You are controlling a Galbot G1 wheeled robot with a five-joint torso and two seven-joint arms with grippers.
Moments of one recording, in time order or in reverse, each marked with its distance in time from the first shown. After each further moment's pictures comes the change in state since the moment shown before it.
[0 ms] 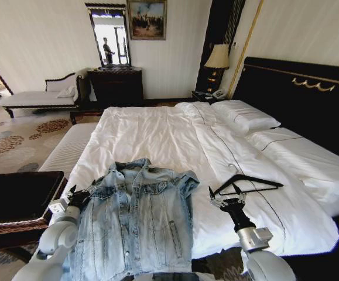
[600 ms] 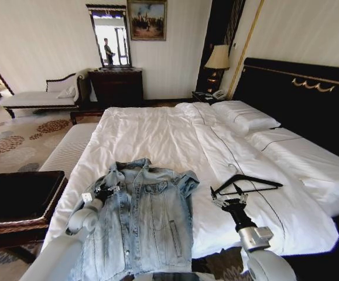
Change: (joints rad) left arm -0.283 0.098 0.257 0.286 -0.026 -0.012 0.066; right arm 0.009 0.017 0.009 -0.015 0.010 -0.010 0.005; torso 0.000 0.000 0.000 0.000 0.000
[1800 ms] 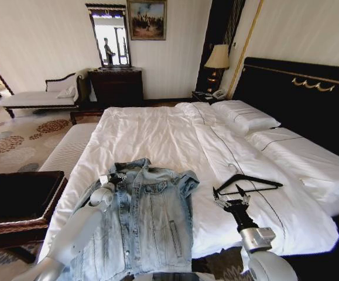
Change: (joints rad) left arm -0.288 -0.088 0.204 0.283 0.017 0.009 -0.068; right arm 0.003 0.009 0.023 -0.008 0.019 -0.001 -0.001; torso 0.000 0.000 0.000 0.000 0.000
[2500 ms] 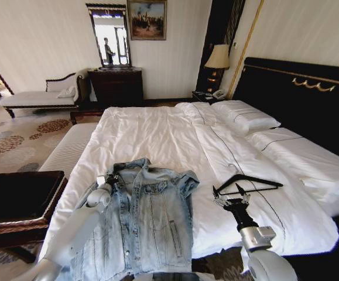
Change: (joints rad) left arm 0.016 0.025 -0.019 -0.029 0.014 -0.004 -0.021; right arm -0.004 0.011 -0.004 0.014 0.002 -0.003 0.000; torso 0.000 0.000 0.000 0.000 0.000
